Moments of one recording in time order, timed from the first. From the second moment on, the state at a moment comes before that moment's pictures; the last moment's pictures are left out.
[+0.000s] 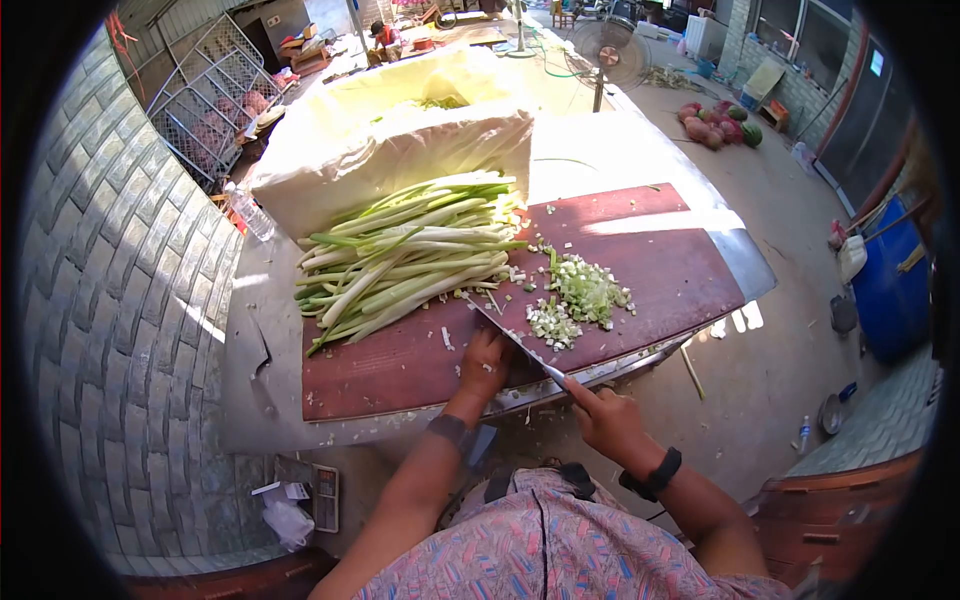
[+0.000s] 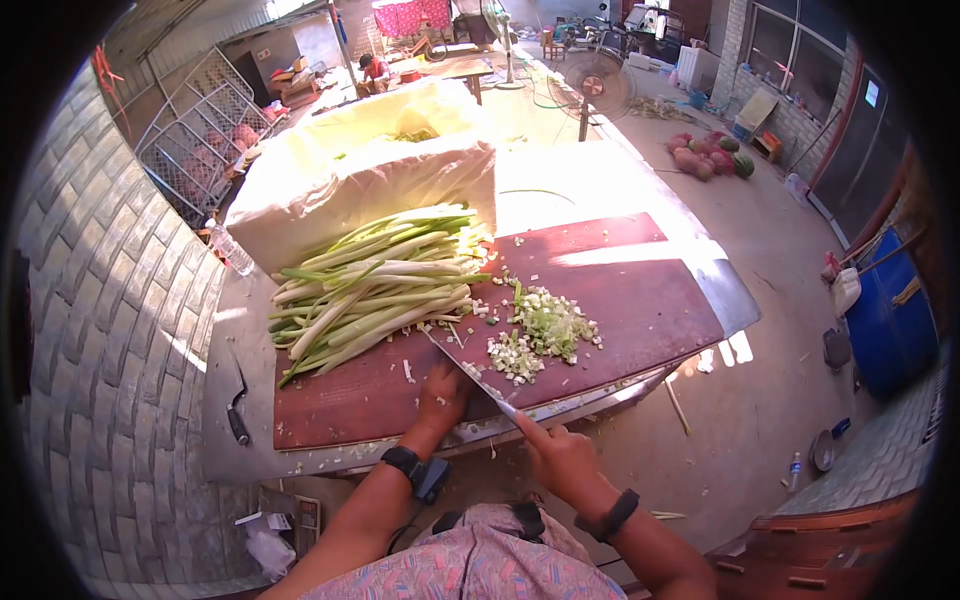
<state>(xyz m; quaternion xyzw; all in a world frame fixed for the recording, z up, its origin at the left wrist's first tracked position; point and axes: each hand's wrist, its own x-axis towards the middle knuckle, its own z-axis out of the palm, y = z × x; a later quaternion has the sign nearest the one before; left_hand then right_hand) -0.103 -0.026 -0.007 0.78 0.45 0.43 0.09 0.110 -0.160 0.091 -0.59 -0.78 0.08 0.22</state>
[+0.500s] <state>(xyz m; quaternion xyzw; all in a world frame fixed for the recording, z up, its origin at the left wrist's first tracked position) -0.105 -0.028 -0.012 0.78 0.46 0.43 0.08 0.123 -0.181 0.109 -0.60 -0.75 0.11 0.26</state>
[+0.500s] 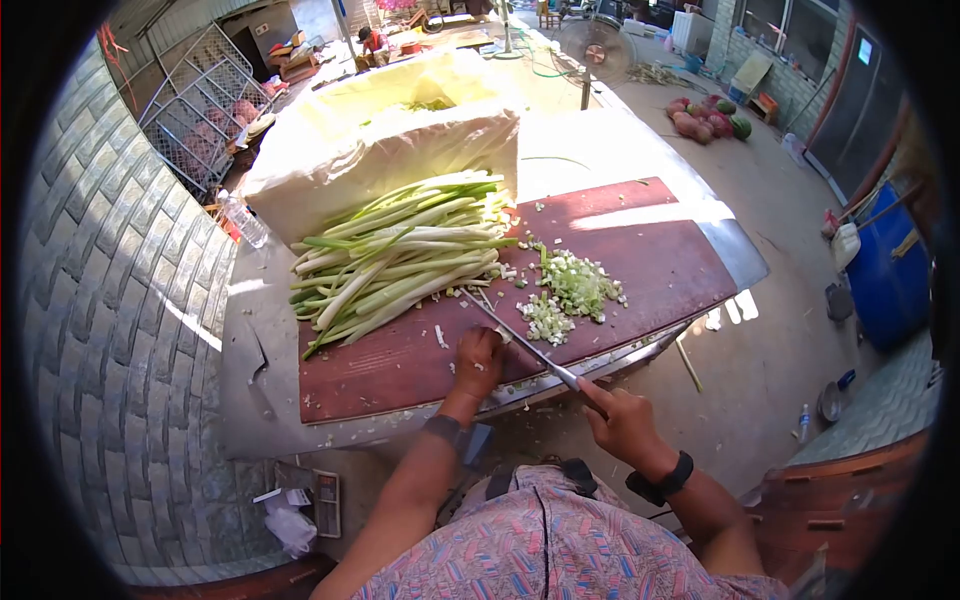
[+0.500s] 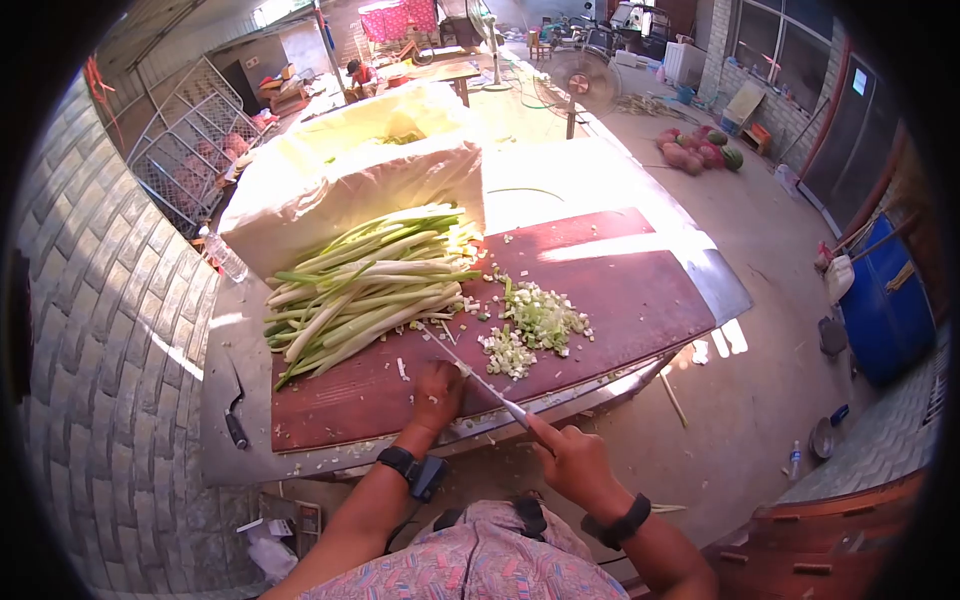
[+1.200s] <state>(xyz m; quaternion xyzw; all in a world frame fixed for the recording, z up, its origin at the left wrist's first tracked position) -0.114 -0.032 -0.004 0.80 0.42 0.43 0.10 0.115 -0.145 0.063 -0.60 -0.71 0.14 0.34</state>
